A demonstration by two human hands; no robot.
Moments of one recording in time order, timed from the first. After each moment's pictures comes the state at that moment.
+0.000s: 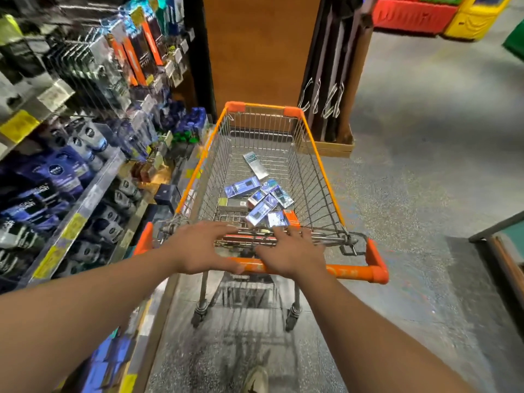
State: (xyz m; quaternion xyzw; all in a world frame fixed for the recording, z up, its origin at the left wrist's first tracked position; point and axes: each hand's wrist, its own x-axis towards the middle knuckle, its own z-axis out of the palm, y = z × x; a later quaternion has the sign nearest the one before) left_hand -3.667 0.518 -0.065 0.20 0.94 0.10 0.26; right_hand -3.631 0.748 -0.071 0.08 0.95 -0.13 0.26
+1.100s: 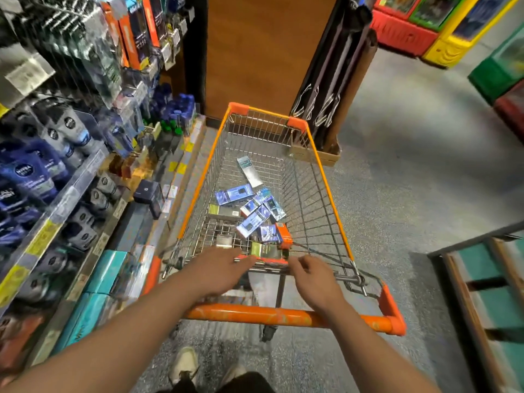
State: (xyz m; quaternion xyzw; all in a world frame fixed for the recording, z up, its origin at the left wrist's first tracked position) left_hand -3.714 0.512 -0.083 0.13 0.89 0.25 0.35; right_hand -3.659 0.747 -0.077 0.18 0.93 -0.30 0.14
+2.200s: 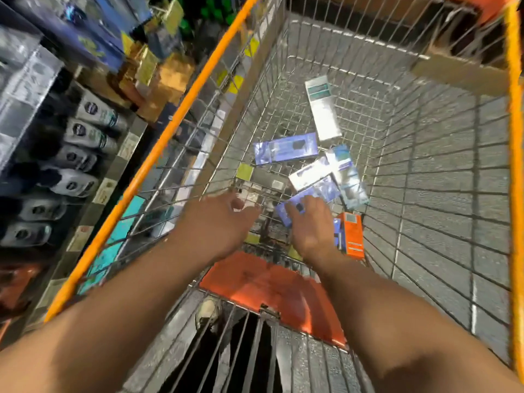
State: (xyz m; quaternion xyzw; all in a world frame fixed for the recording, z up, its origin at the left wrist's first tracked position) left_hand -3.921 0.591 -0.215 -0.26 0.86 0.27 0.35; right_hand -3.940 0.773 -0.424 -0.16 0.96 -0.04 0.24
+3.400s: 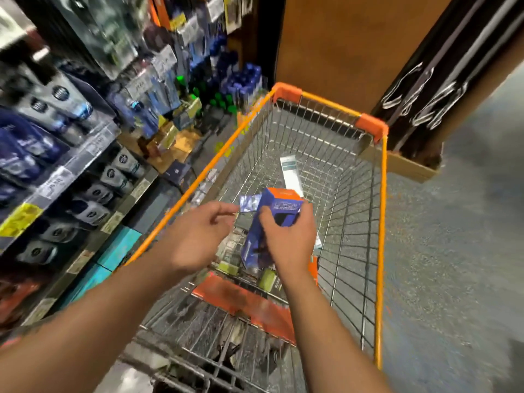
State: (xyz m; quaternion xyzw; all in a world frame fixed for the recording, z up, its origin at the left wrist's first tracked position) left_hand -3.880 0.587 -0.090 -0.23 0.81 0.52 0.18; right_hand -3.927 0.747 -0.190 0.13 0.83 -0.54 -0.01
